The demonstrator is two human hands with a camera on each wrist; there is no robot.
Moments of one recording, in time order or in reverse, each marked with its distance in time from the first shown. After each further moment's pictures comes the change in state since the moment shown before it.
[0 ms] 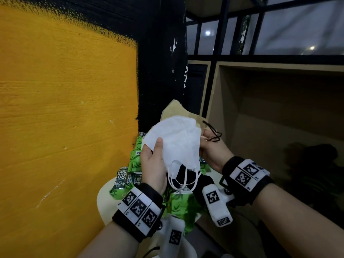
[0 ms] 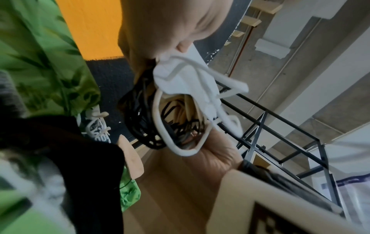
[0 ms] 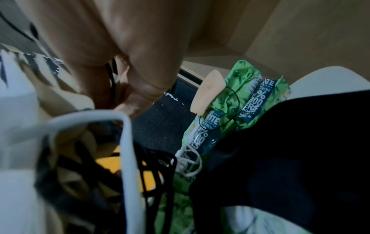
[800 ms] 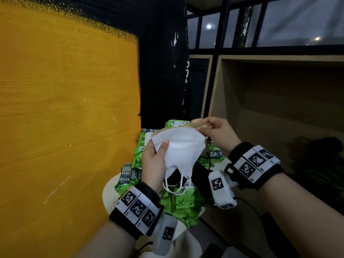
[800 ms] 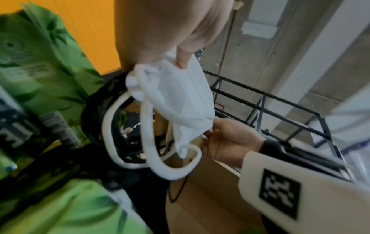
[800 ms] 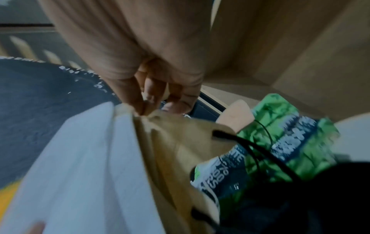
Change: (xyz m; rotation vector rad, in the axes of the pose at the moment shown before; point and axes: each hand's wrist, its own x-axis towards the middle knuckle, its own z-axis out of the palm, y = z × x) left_hand -0.002 0.001 -0.019 0.224 -0.105 0.033; right_hand 0.000 -0.025 -0.002 -0.454 0.142 -0.060
